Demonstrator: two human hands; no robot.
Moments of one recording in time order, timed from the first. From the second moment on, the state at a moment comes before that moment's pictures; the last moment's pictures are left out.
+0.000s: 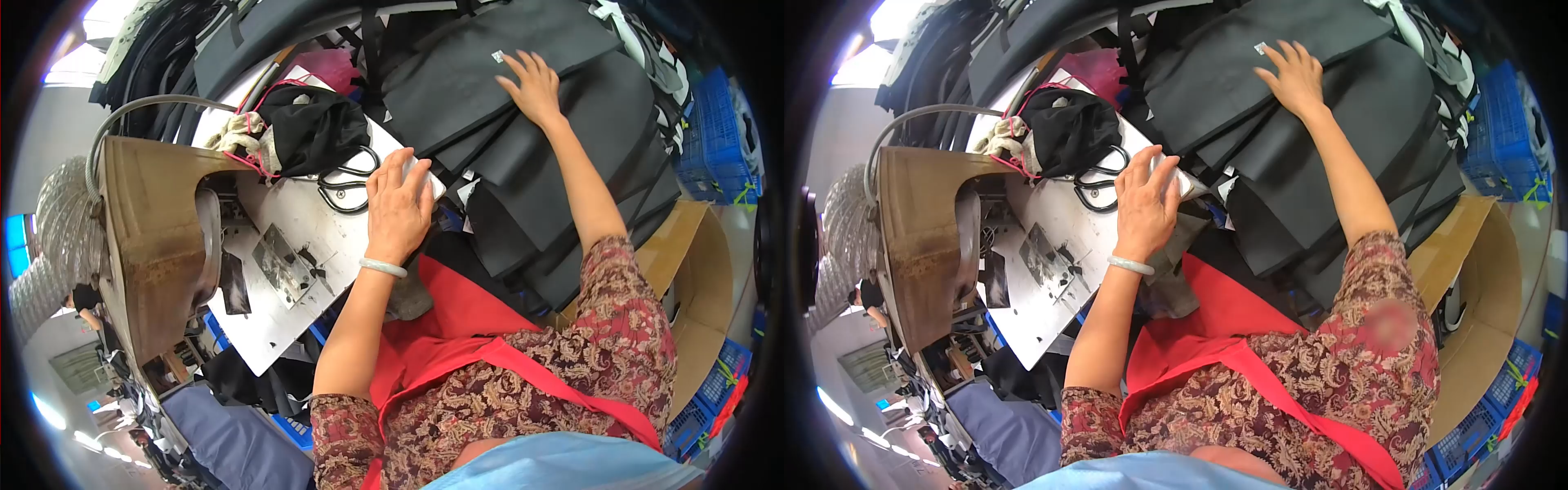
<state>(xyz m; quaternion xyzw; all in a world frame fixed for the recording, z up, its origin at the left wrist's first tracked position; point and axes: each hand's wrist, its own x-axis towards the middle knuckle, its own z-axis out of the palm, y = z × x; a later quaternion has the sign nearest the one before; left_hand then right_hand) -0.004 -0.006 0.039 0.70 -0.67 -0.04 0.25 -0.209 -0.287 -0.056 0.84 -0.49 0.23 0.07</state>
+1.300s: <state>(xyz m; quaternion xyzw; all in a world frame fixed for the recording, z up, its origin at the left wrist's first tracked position) -0.011 0.398 -0.124 0.63 -0.14 -0.33 0.69 -0.140 0.071 -0.151 0.97 -0.19 0.05 -0.16</state>
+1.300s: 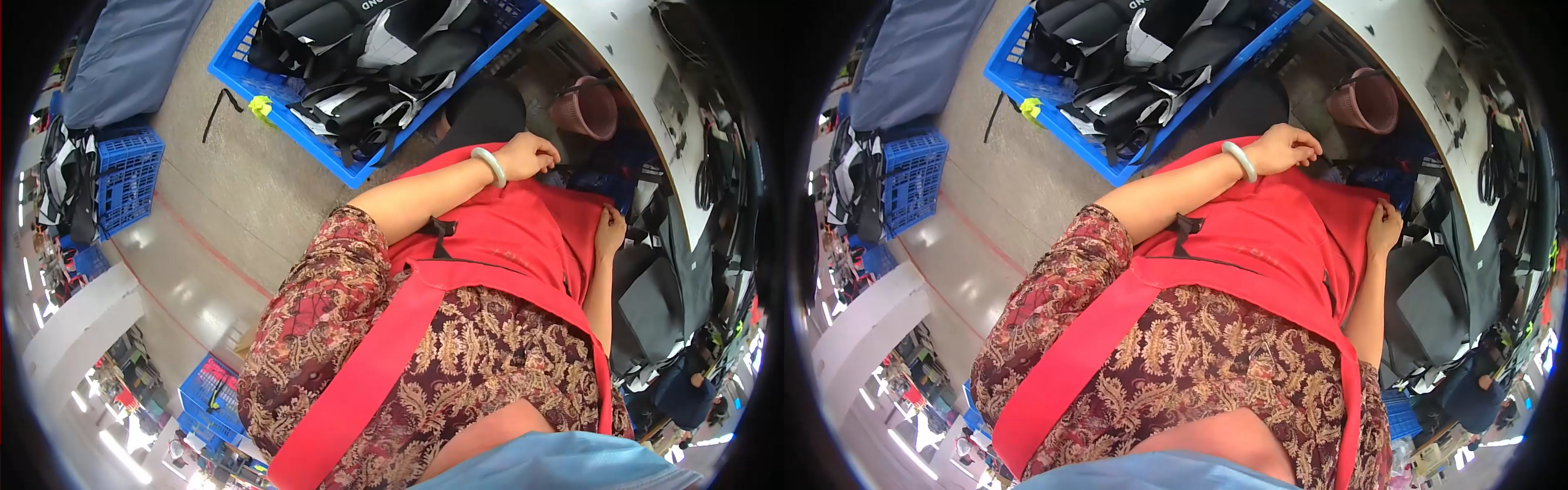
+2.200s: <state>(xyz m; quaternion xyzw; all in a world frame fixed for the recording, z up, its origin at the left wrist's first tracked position) 0.128 0.616 -0.127 0.88 0.03 0.24 0.41 -0.137 0.082 -0.144 0.97 -0.17 0.09 -0.16</state>
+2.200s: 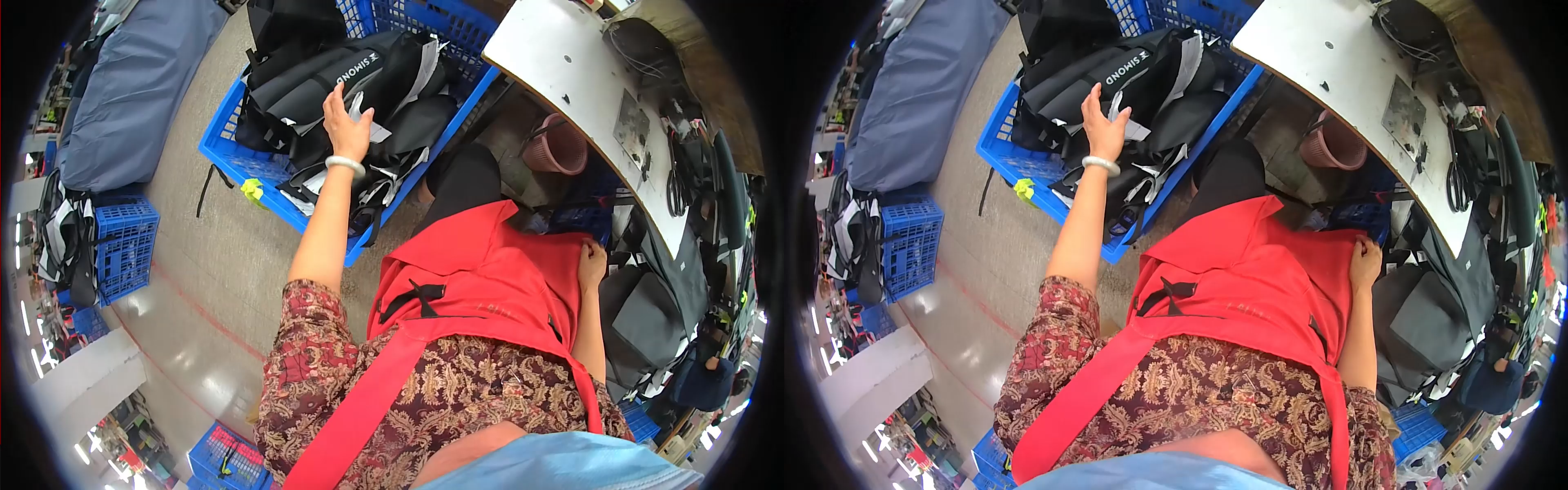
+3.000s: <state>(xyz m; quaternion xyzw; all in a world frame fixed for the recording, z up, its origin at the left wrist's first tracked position) -0.059 0.514 0.011 0.62 -0.26 -0.33 0.67 -0.063 0.156 -0.111 0.78 -0.25 -0.06 -0.57</state>
